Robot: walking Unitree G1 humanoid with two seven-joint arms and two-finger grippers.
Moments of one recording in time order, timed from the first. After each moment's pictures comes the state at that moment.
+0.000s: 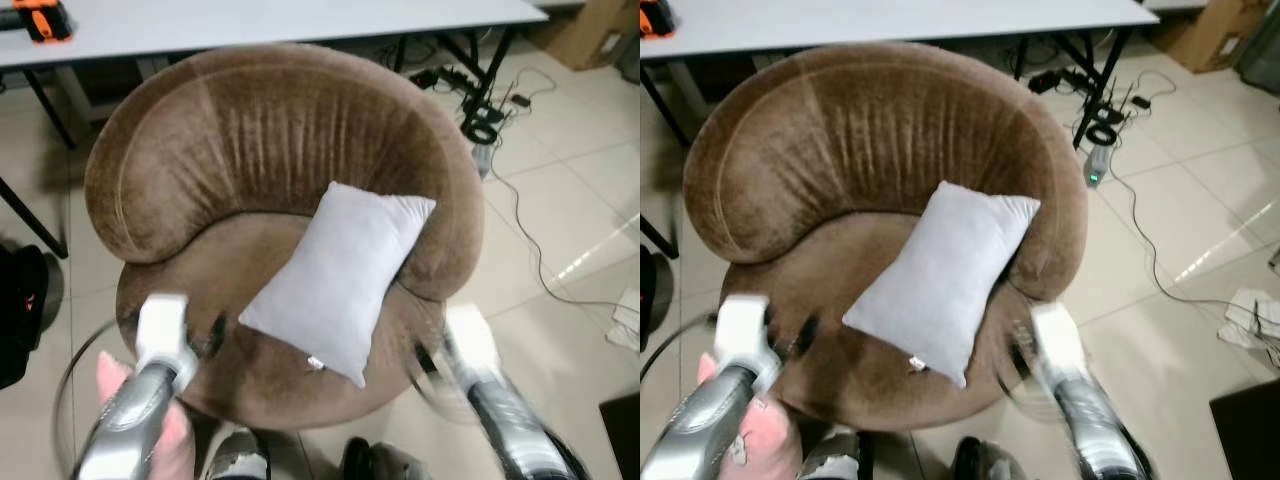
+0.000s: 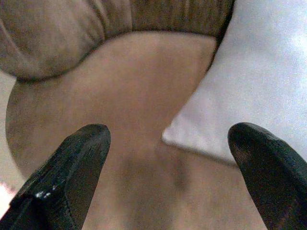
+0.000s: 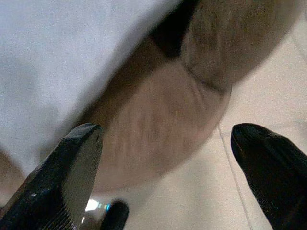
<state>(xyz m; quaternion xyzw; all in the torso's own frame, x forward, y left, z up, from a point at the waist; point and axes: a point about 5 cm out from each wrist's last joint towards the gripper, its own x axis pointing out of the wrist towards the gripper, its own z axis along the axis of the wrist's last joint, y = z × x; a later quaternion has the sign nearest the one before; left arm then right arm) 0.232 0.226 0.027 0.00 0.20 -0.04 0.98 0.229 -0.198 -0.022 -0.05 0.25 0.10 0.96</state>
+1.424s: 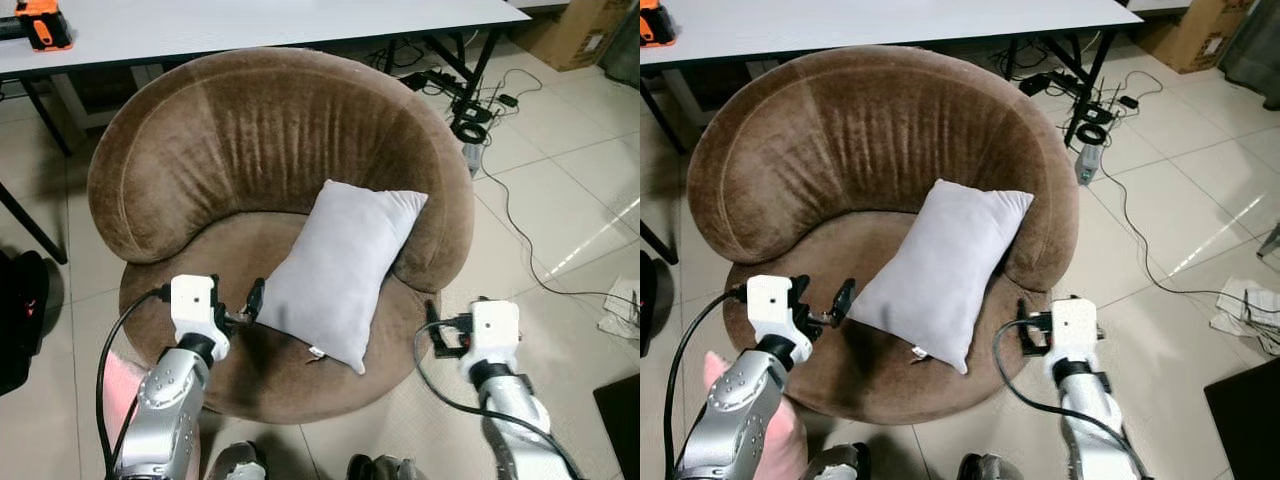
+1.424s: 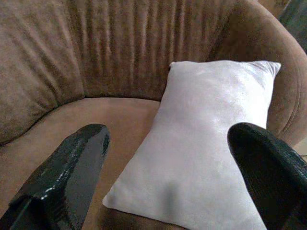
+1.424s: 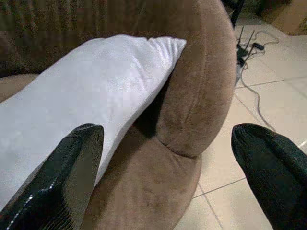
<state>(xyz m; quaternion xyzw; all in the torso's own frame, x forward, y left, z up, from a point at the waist) 0.260 0.175 0.062 -0.03 0.07 -0.10 0.99 0.240 -0.173 0.040 -0.04 0.09 0.02 1.00</state>
